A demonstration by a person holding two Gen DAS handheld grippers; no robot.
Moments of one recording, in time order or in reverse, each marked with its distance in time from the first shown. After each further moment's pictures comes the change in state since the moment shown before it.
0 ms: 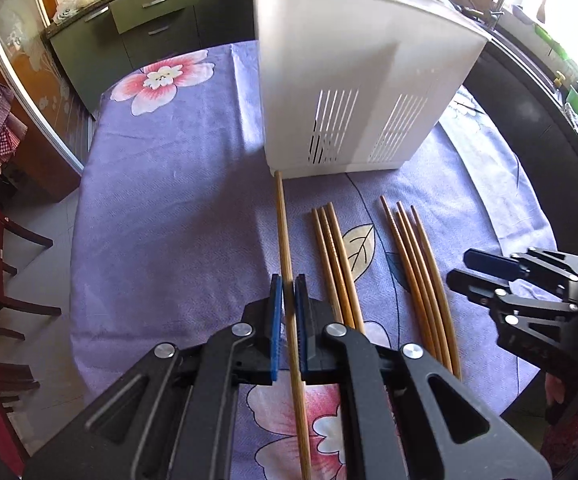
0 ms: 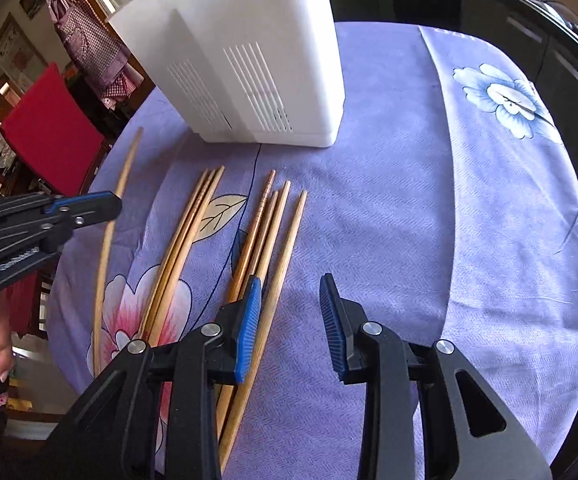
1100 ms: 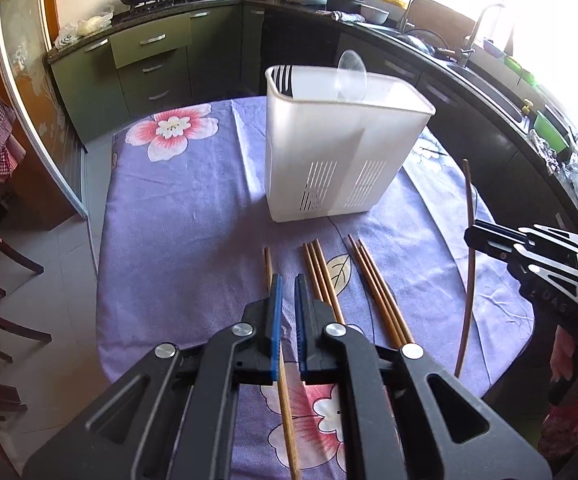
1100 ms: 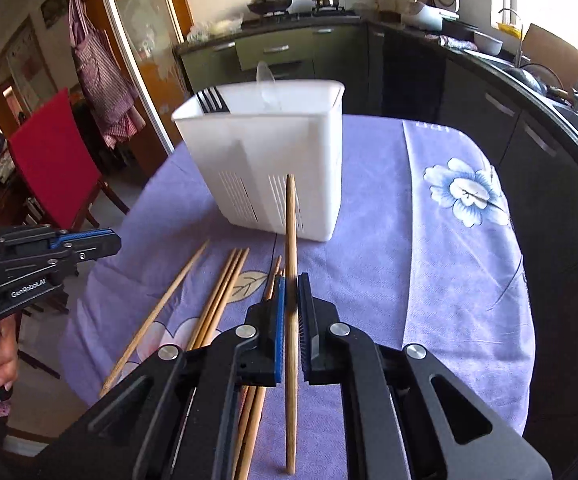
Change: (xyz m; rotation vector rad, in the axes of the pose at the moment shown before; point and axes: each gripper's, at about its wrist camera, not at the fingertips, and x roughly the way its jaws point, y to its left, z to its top) left arm -0.068 0.016 -0.006 0.016 -0.165 -0.069; right arm -0.098 0.047 0.008 -0.058 -0.261 -0.079
